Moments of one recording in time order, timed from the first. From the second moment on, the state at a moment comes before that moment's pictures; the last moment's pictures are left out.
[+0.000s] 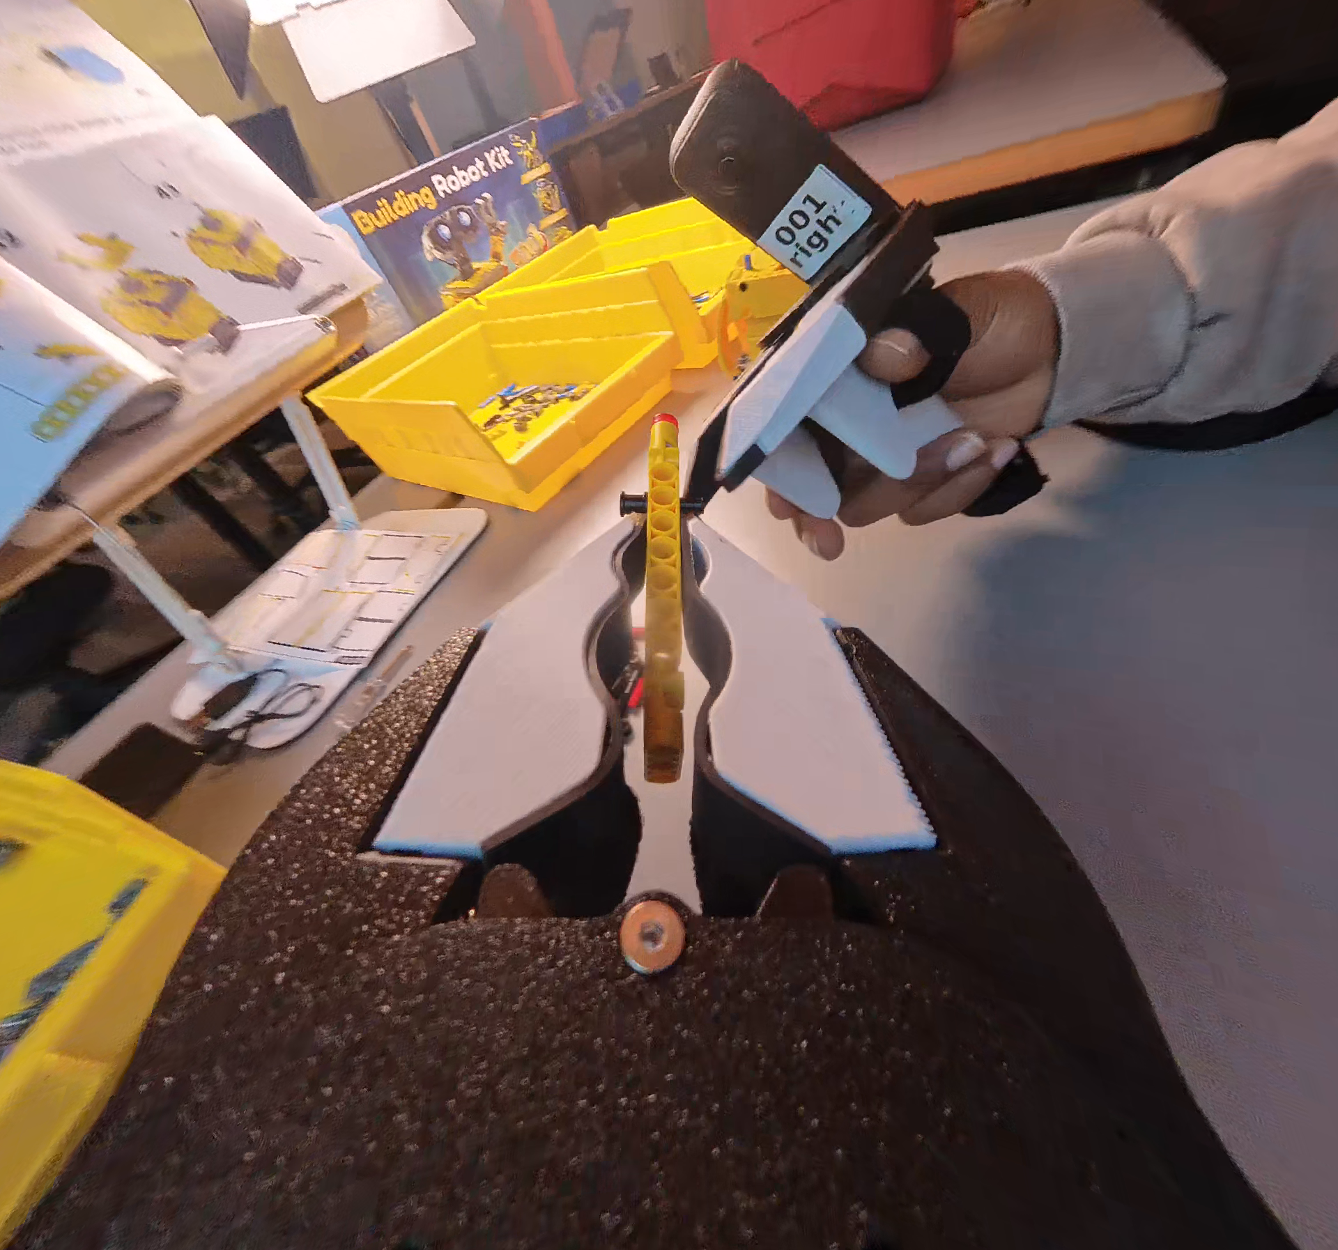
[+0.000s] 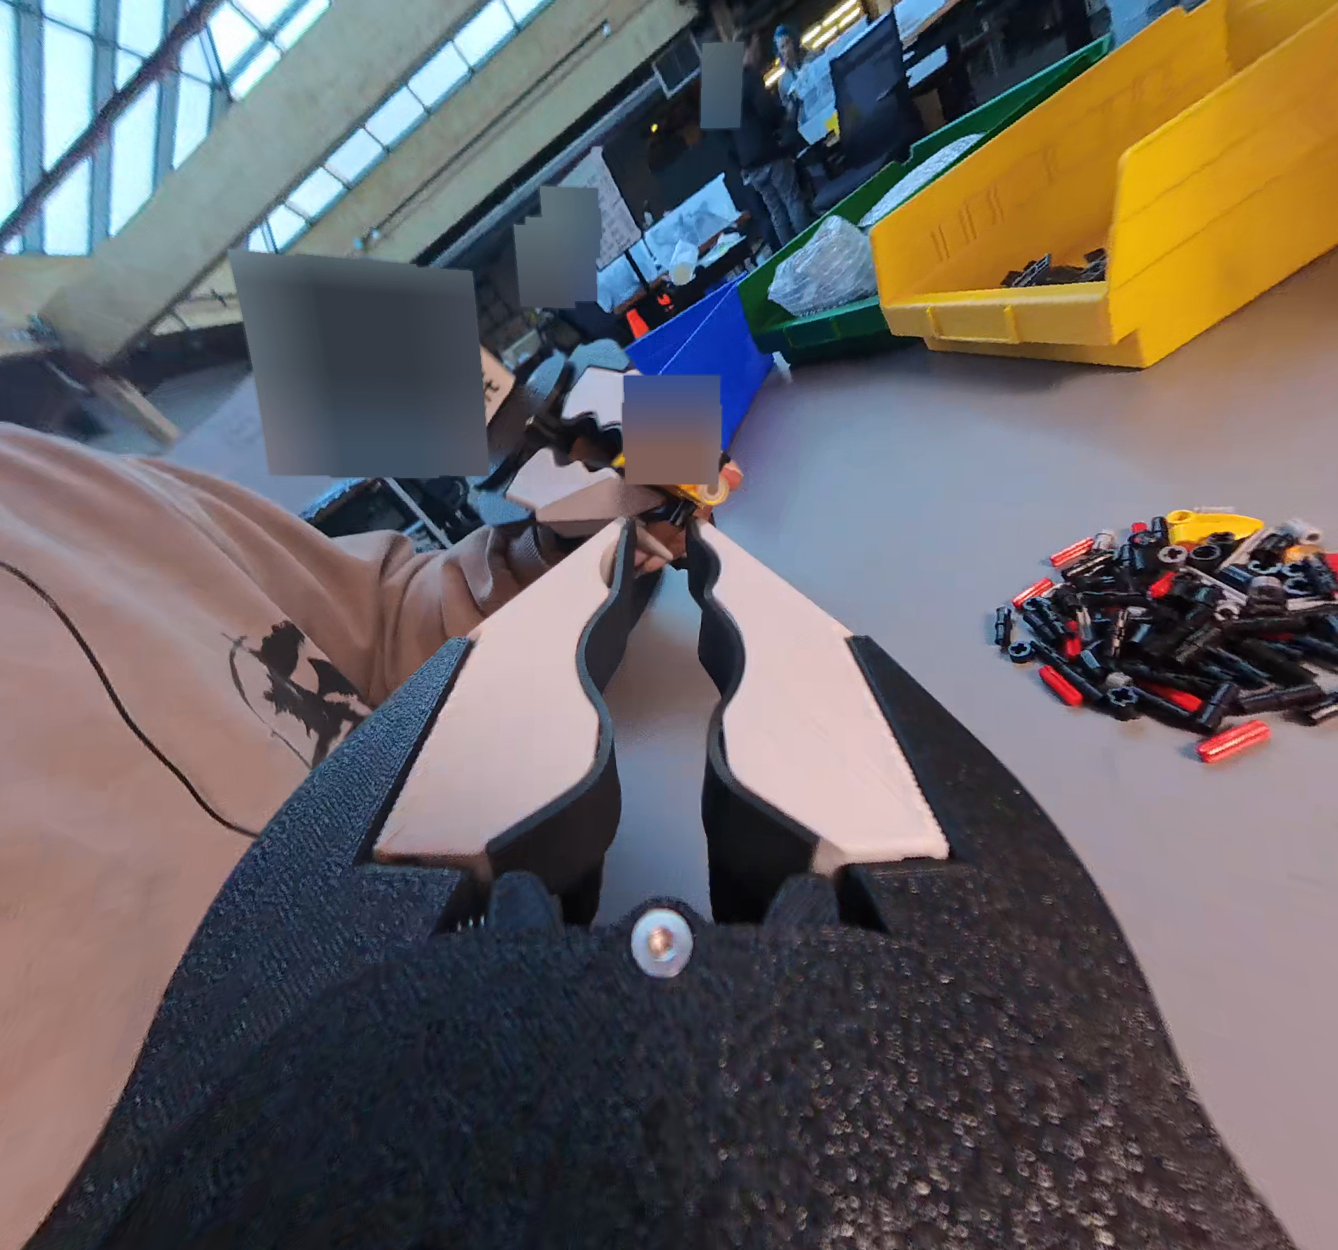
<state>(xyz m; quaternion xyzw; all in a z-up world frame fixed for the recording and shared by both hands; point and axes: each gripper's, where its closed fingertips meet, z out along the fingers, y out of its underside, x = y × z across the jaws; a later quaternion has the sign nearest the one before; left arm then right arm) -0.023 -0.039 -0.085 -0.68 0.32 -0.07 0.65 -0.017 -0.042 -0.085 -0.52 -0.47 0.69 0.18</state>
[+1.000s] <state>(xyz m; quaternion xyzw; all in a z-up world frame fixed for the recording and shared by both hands) -0.025 -0.030 -0.083 -0.68 0.34 0.08 0.65 -0.023 -0.031 -0.088 -0.55 -0.39 0.72 0.17</state>
